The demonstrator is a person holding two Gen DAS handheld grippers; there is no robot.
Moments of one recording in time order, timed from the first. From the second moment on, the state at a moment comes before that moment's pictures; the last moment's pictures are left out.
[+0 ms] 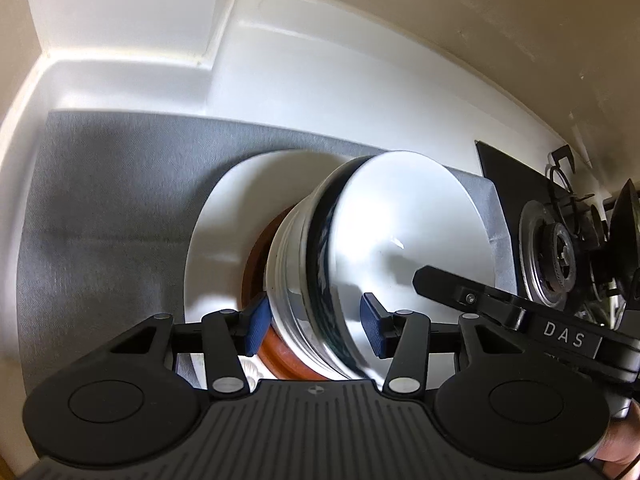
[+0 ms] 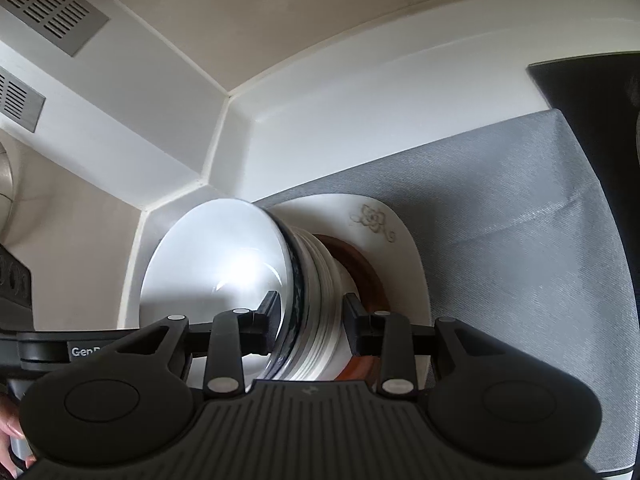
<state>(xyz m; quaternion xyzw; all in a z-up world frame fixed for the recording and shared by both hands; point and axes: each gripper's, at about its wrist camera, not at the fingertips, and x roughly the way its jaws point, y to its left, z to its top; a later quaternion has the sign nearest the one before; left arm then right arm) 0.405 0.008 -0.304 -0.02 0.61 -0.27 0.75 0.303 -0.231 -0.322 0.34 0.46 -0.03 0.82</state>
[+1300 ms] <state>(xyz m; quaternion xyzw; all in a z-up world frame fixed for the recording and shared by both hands) 0.361 0.032 -0.262 0.02 0.49 -0.27 0.83 0.257 -0.207 -0.263 0.22 0.40 -0.05 0.89</state>
